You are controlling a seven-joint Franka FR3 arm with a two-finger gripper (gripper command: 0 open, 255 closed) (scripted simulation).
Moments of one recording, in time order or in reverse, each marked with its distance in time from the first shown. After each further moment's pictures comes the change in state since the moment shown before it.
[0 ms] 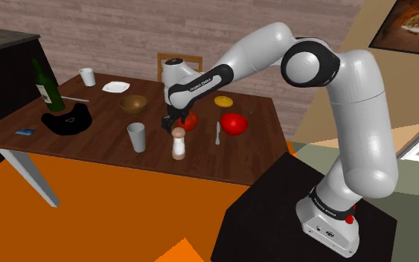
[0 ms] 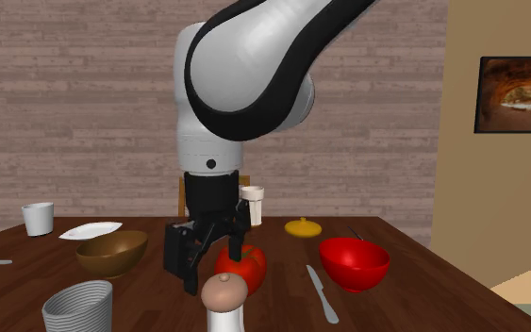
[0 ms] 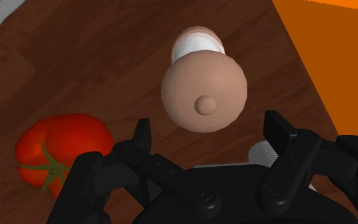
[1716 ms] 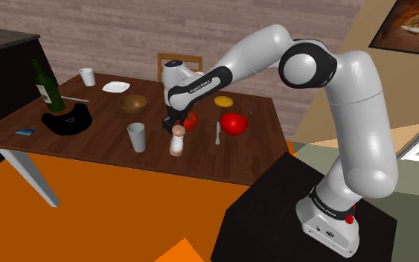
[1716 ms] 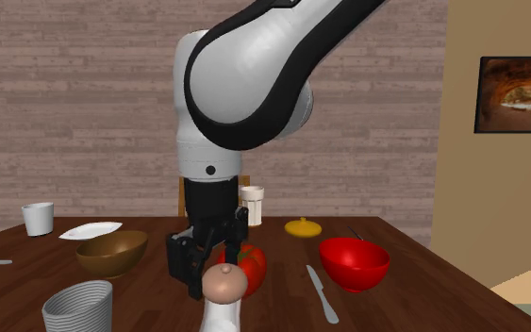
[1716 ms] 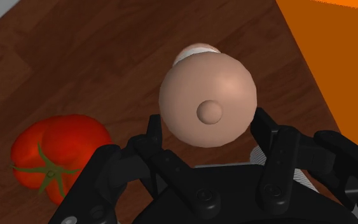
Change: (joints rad) arm 0.001 0.018 -0.002 0.008 -0.003 0.010 0.001
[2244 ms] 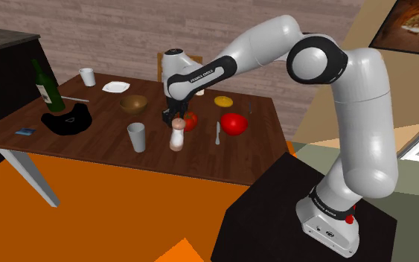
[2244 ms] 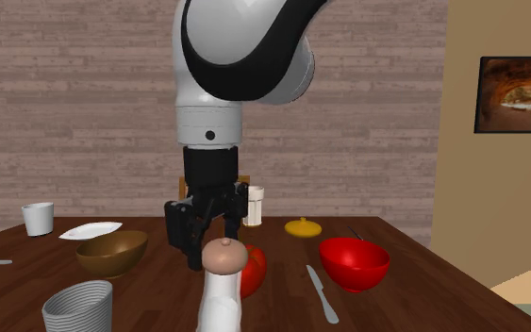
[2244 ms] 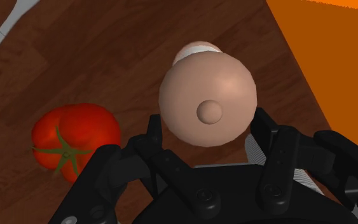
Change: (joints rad) arm -0.005 -0.065 0.009 0.009 0.013 -0.073 -0.012
